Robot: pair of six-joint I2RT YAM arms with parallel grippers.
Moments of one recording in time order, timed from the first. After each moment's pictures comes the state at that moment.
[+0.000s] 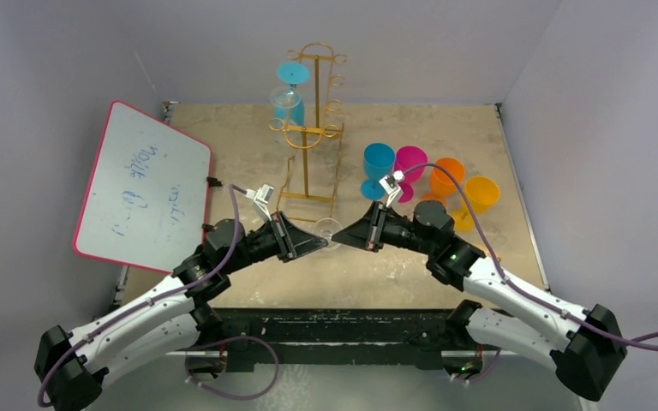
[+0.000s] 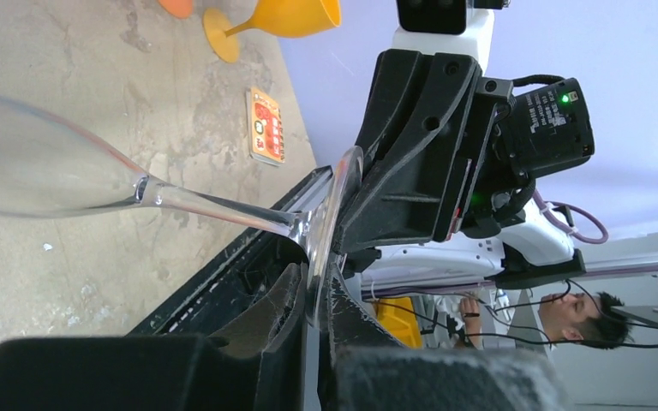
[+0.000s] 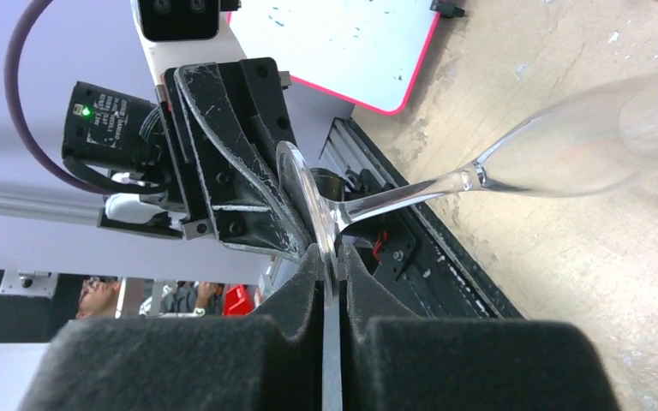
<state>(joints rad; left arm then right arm) -0.81 0.73 0.48 0.14 0.25 -1.12 0.77 0.93 0.58 0.19 -0.42 1.08</state>
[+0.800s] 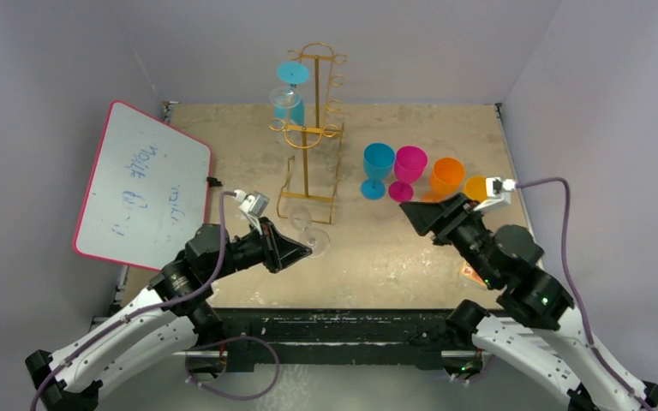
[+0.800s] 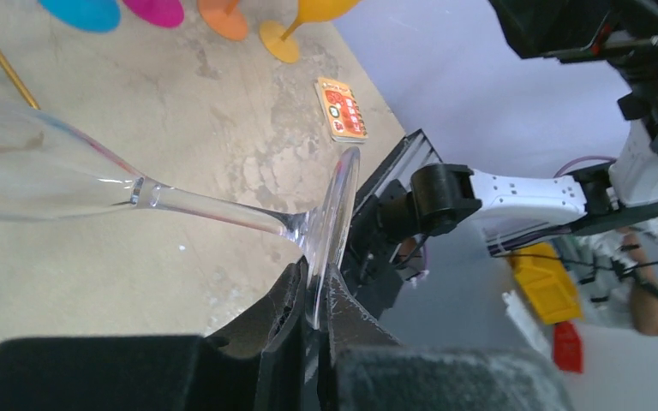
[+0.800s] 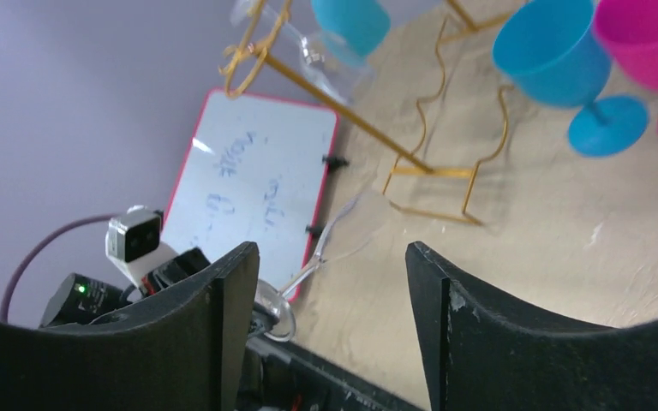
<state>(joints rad) -0.82 0.57 0.54 -0.13 0.25 -0.75 0.77 0.50 0.84 -0.45 0.25 0.90</state>
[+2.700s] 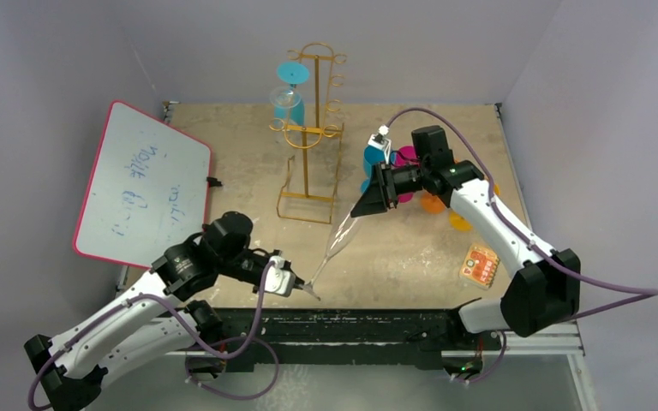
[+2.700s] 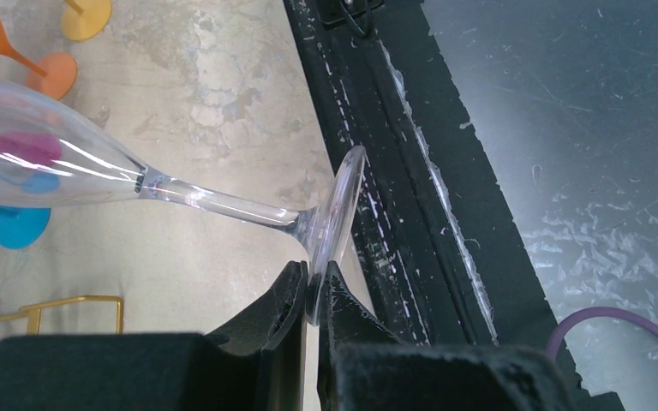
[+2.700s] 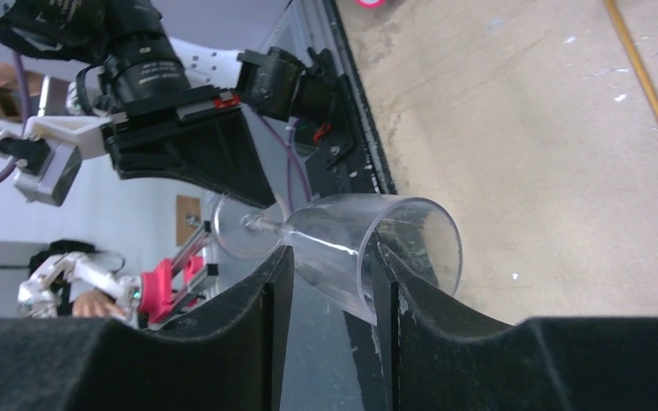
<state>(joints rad) -0.82 0.73 0.73 -0.63 0.79 0.71 0.38 1.38 1.18 -0.57 -1.12 0.23</state>
